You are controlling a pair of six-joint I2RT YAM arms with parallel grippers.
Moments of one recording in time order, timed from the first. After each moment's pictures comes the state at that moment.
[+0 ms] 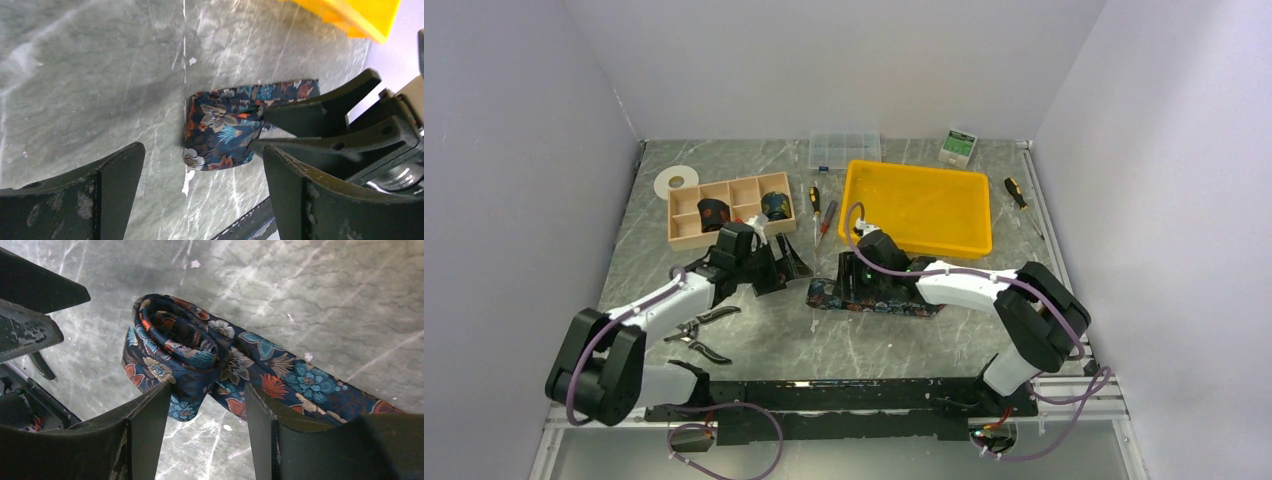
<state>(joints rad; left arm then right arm) -0.39 1.24 0.59 -0.08 0.32 -0.79 0.81 1.57 0.81 -0.03 -0.09 0.65</state>
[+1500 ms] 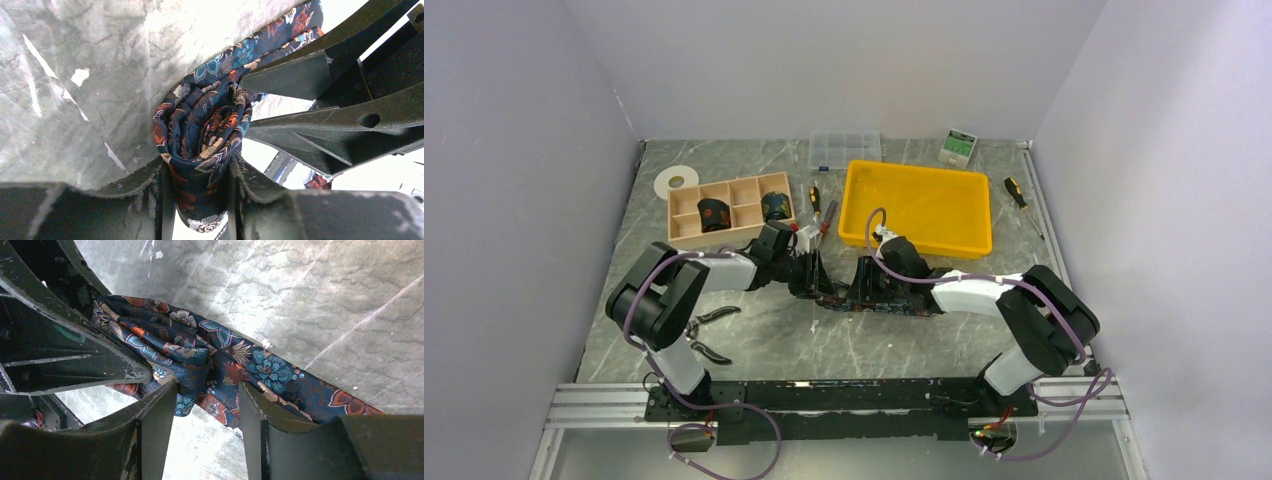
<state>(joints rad) -0.52 1.70 0.73 0.12 0.65 -0.65 0.71 1.54 0.62 0.17 -0.19 0.65</state>
